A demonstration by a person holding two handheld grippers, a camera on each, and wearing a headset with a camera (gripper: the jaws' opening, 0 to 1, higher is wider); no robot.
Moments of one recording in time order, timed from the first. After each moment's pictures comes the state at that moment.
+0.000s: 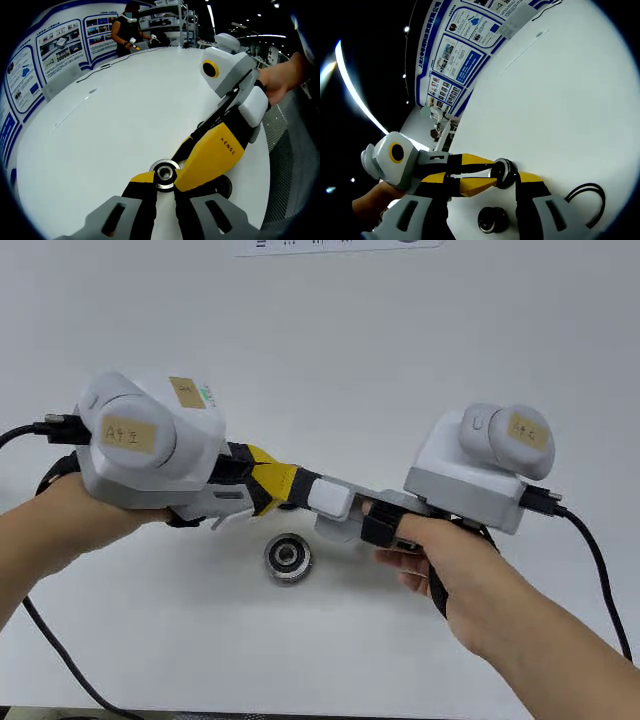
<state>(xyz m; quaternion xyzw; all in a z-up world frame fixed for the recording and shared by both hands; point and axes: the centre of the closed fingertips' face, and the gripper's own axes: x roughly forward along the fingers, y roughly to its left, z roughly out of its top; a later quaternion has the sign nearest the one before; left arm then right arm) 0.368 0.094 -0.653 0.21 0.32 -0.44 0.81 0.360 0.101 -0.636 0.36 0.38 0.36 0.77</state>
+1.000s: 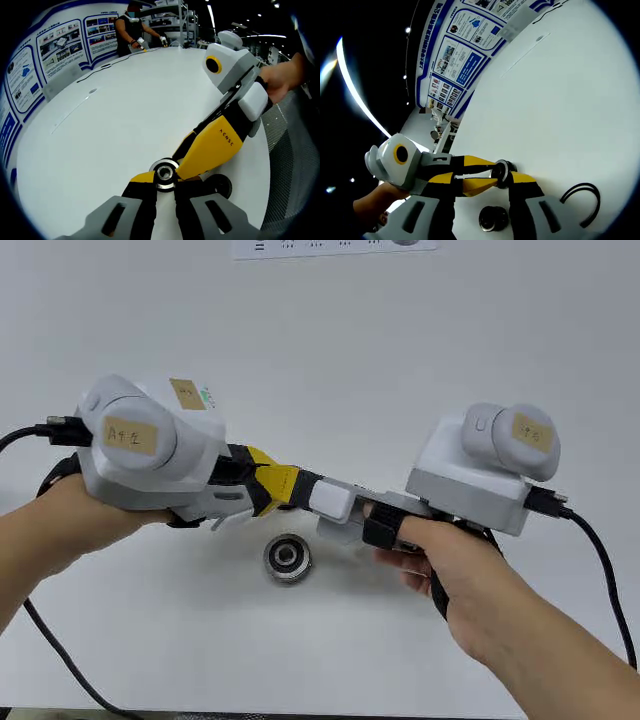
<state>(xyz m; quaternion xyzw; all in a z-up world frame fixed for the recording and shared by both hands) 0.368 0.094 -0.653 0.21 0.32 -0.44 0.81 0.364 0.092 -0.636 0.36 0.37 0.36 0.77</state>
